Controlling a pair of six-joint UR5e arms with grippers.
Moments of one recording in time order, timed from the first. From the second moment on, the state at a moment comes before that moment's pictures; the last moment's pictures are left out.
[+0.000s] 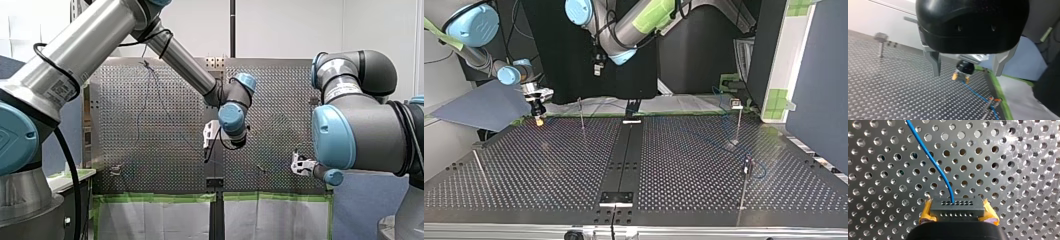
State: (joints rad) left arm -0.95 -2.20 -1.54 -2.97 -2.21 -1.85; right arm 1.56 -0.47 1.41 -1.01 0.97 1.68
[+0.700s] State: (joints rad) left arm -0.95 -2.01 -1.73 -2.78 -2.21 -1.98; right arm 1.56 -0.47 1.40 -1.01 0.97 1.68
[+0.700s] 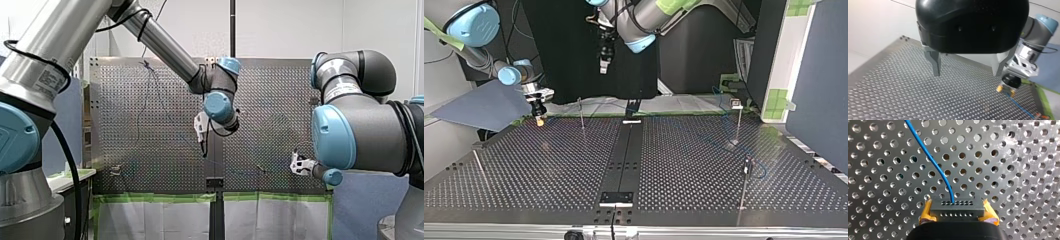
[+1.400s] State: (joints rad) left arm -0.95 -1.83 -1.91 -2.60 -2.29 -1.91; right arm 1.58 -0.47 1.40 -1.00 0.97 1.67
